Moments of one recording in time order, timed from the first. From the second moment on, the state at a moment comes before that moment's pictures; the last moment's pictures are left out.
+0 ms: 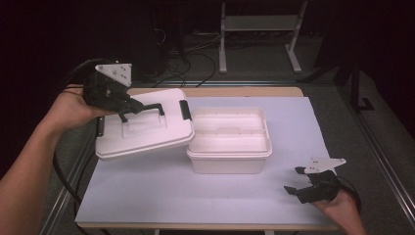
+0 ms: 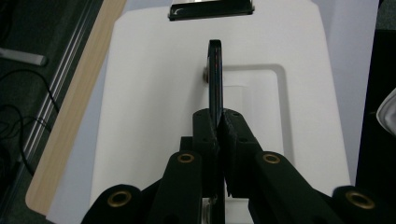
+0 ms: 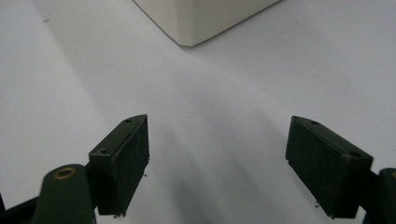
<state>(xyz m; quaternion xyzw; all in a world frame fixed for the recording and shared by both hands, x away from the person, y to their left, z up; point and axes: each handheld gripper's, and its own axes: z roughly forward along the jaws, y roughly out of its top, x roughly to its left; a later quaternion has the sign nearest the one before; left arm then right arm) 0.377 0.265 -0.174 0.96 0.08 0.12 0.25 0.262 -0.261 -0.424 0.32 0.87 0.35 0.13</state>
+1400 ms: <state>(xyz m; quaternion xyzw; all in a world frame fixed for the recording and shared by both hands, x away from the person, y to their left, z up) 0.412 0.141 -0.179 0.96 0.01 0.09 0.27 0.253 -0.271 -0.426 0.33 0.87 0.35 0.13</state>
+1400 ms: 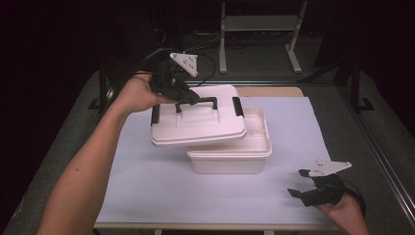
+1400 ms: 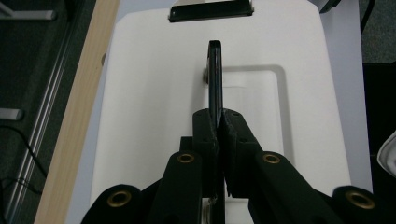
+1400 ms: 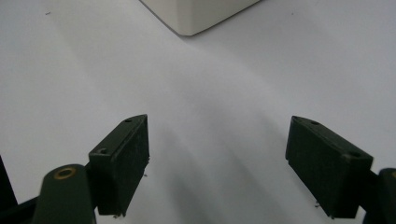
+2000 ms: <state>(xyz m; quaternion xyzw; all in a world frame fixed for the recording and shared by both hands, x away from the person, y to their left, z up) 0.423 0.110 -0.197 0.96 0.00 0.07 0.28 0.255 -0.269 -0.424 0.33 0.87 0.35 0.13</state>
